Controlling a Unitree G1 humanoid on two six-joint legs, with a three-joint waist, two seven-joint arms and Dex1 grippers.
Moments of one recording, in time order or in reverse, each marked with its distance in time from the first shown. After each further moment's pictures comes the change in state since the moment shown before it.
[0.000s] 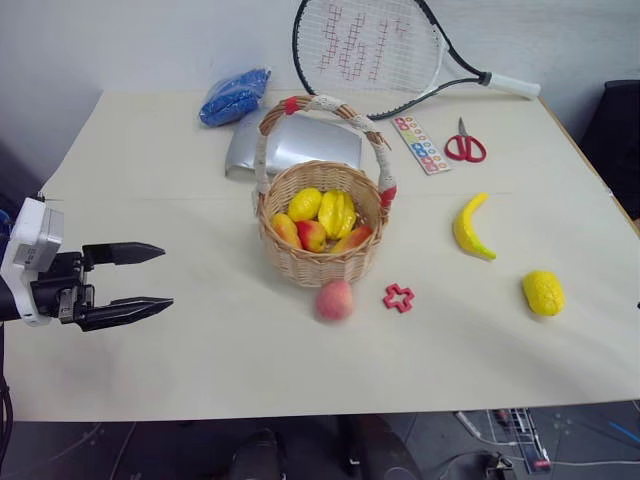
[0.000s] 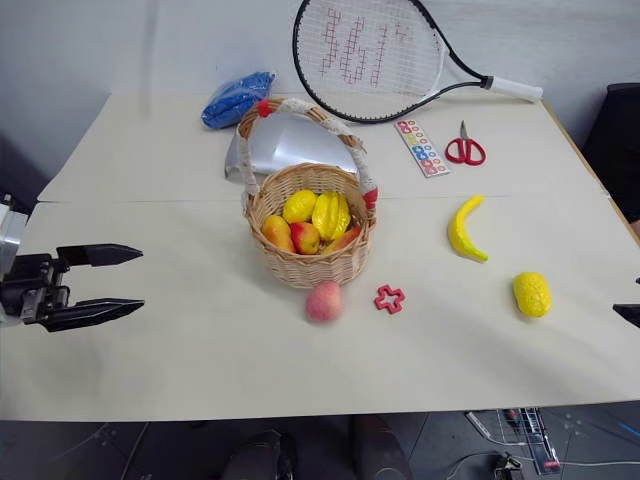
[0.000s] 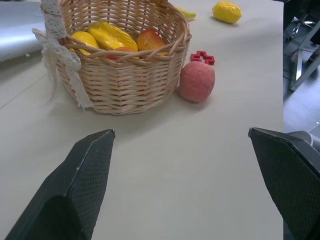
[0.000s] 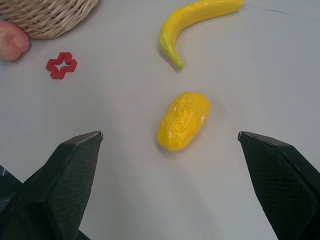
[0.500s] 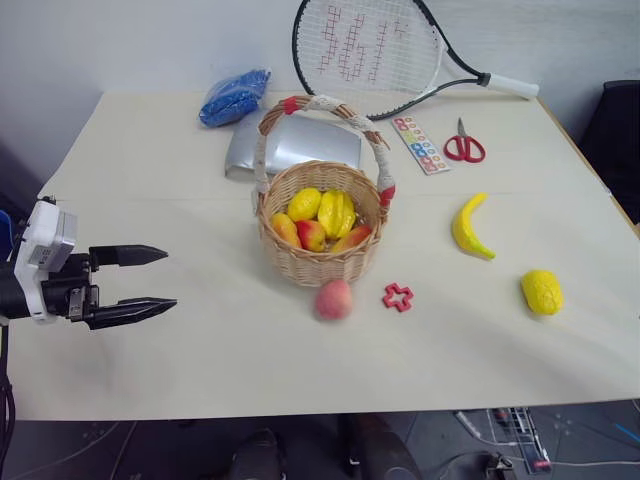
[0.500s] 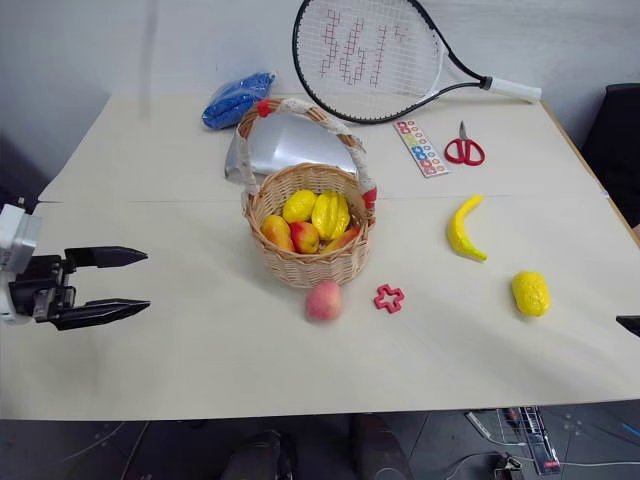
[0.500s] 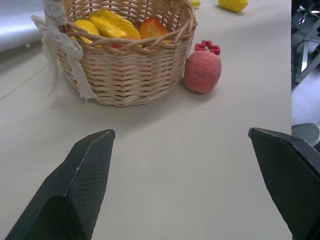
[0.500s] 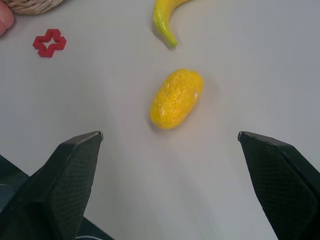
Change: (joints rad) left arm -0.035 0.000 -0.051 0.033 0.046 -0.032 0.012; right arm 0.042 0.001 -0.016 -0.001 -0.036 -0.037 -0.006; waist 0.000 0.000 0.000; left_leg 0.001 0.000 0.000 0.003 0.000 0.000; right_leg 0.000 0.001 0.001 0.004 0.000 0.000
